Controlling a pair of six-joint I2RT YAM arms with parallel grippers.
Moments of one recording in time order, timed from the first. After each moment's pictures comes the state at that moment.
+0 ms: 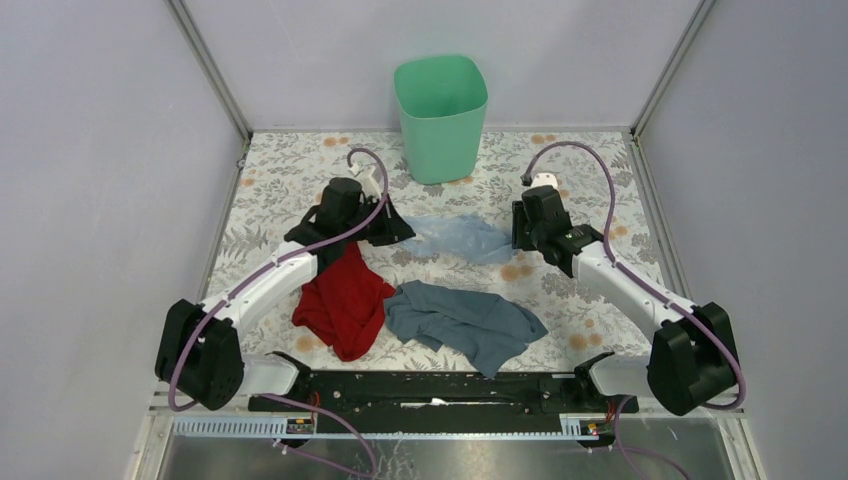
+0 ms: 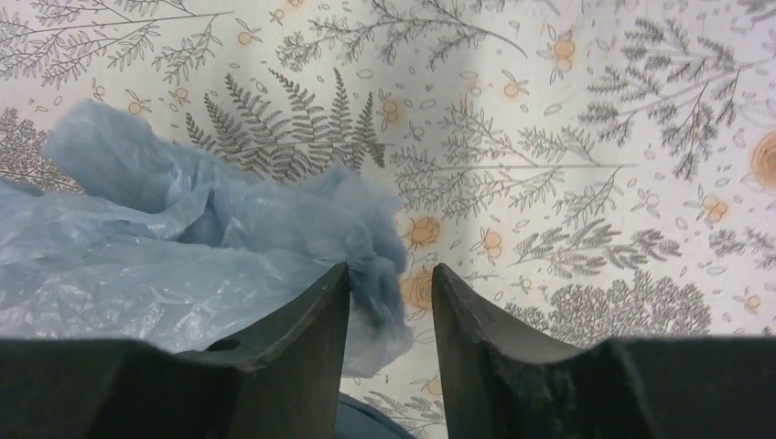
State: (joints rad) left arm -0.50 1.30 0.94 -0.18 0.32 -0.58; right arm 0.45 1.29 0.86 -0.36 0.25 0.30
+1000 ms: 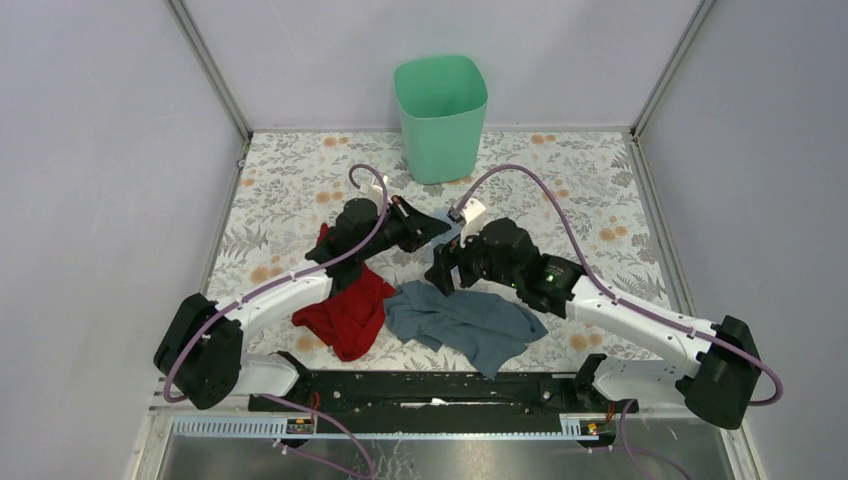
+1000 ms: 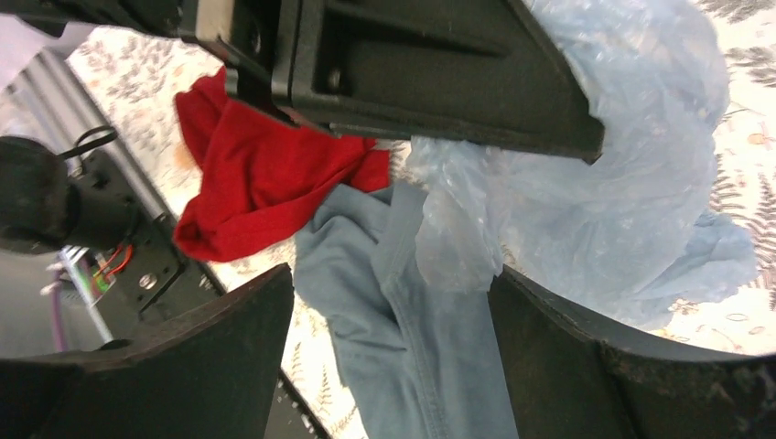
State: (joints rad) left arm -0.64 1.31 0.77 0.33 0.28 -1.27; right arm 0.89 1.16 0.88 -0.18 -0.10 0.28
